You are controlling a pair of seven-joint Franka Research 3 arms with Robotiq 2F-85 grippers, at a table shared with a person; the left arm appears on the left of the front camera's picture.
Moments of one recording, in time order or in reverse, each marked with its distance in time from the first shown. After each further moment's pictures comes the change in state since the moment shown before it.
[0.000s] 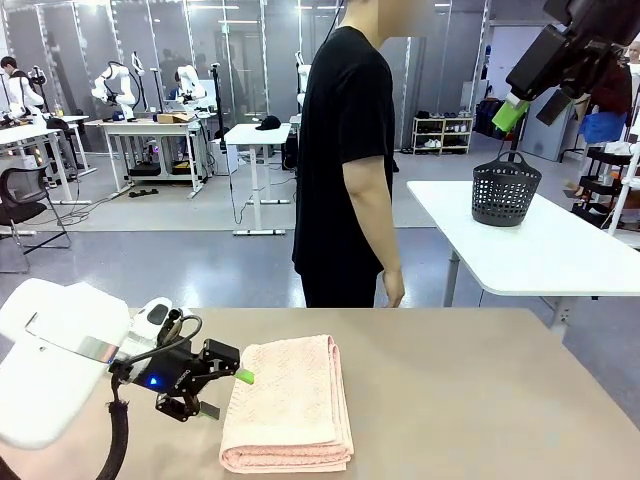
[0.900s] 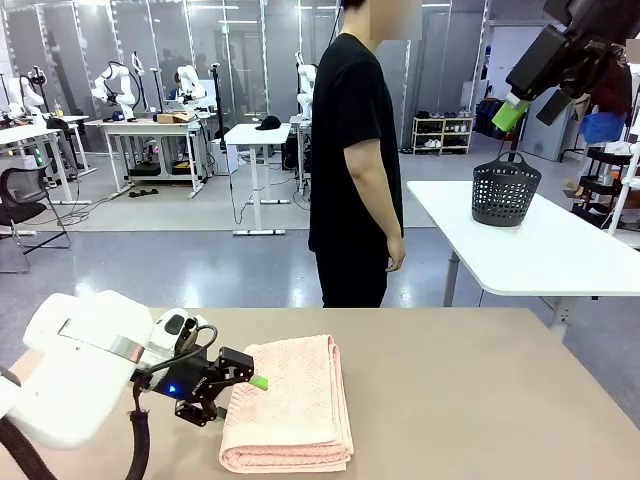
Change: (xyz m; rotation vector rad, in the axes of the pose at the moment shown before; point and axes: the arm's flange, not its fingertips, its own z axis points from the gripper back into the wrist) left arm 0.009 0.008 -0.036 -0.037 0.004 0.002; right arm 0.000 0.000 0.000 0.000 0.000 0.000
